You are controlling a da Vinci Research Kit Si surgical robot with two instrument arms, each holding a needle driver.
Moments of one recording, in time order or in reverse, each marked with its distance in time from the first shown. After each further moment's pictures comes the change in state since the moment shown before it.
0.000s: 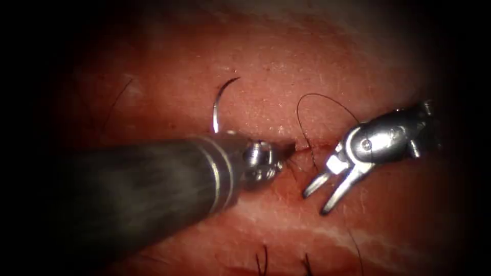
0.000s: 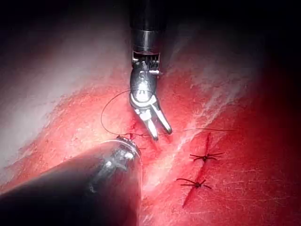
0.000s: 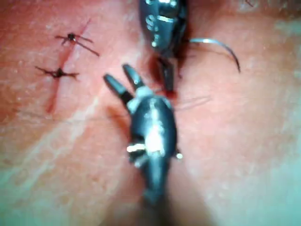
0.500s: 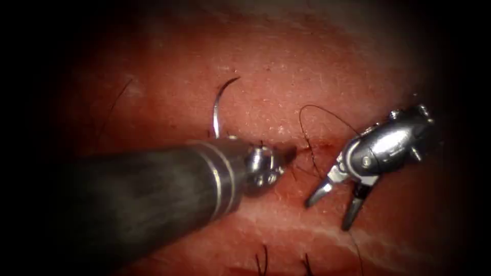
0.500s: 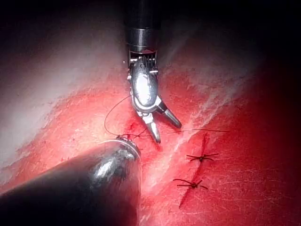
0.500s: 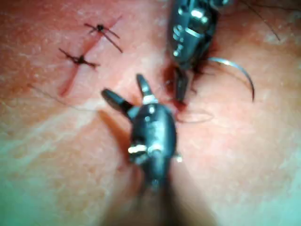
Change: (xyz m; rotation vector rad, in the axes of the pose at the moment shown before) right arm 0.000 -0.001 0.000 0.166 -0.255 -0.067; left arm 0.001 0.000 -0.001 -0.005 -0.006 0.005
